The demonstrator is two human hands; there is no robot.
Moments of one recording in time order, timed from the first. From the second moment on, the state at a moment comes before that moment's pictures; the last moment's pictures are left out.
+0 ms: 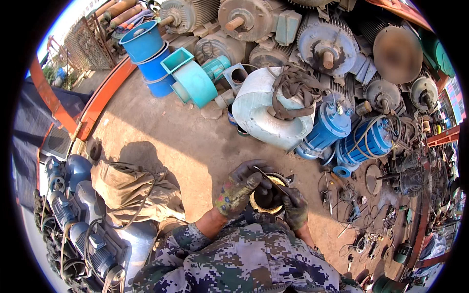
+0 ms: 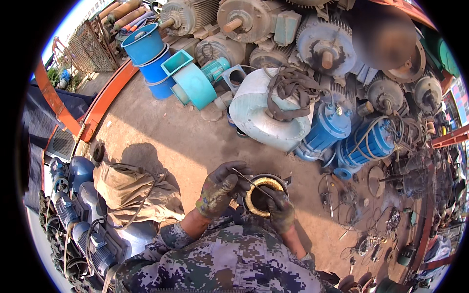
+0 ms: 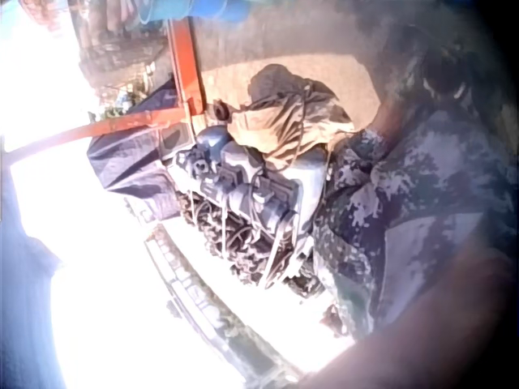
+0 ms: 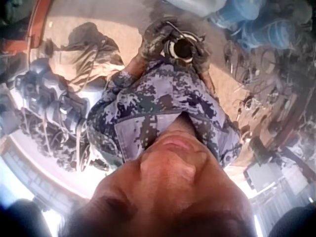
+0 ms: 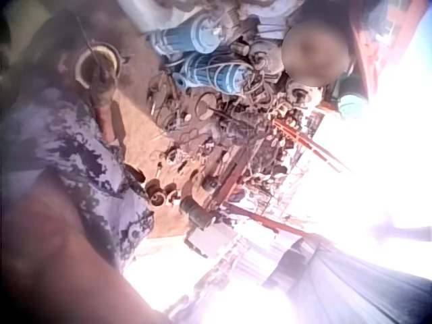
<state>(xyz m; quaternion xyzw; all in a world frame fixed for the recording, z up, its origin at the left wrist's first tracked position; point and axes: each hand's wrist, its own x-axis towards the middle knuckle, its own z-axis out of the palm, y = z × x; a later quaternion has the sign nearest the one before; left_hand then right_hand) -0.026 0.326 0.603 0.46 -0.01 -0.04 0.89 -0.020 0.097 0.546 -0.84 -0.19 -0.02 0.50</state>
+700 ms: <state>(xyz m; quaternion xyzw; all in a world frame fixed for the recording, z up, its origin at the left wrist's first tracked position) -0.036 0.298 0.593 0.39 -0.02 -0.12 0.91 -0.021 0.090 0.537 -0.87 -0.15 -0.04 0.47</state>
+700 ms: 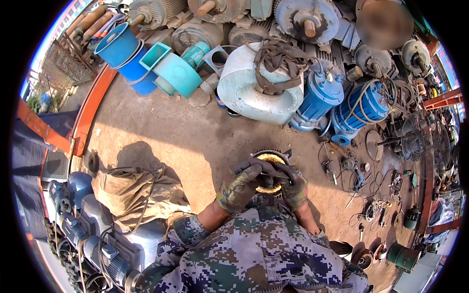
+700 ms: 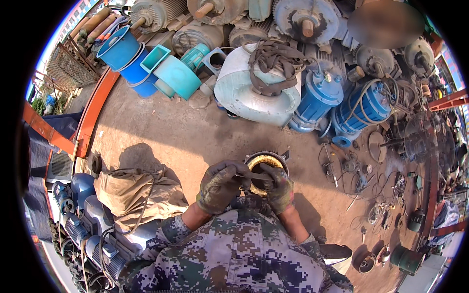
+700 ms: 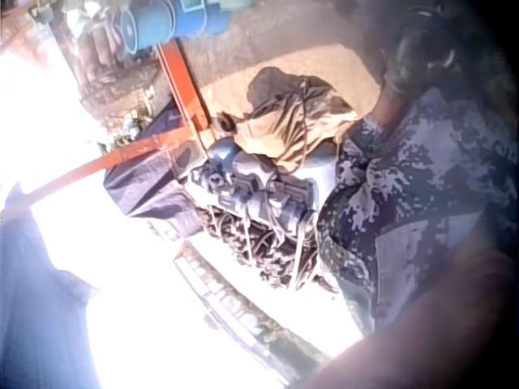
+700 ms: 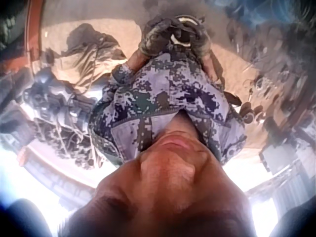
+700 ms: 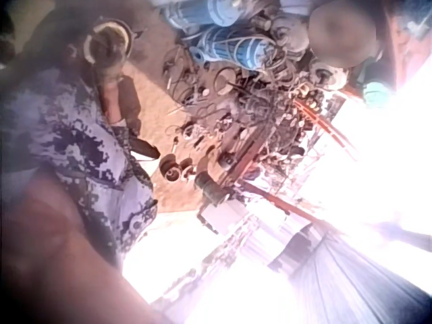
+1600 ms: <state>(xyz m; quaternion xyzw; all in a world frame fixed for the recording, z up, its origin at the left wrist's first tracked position) -0.013 0.300 0.544 0.39 0.04 -0.16 0.90 -0.024 0.087 0.554 -0.77 -0.15 0.19 0.59</state>
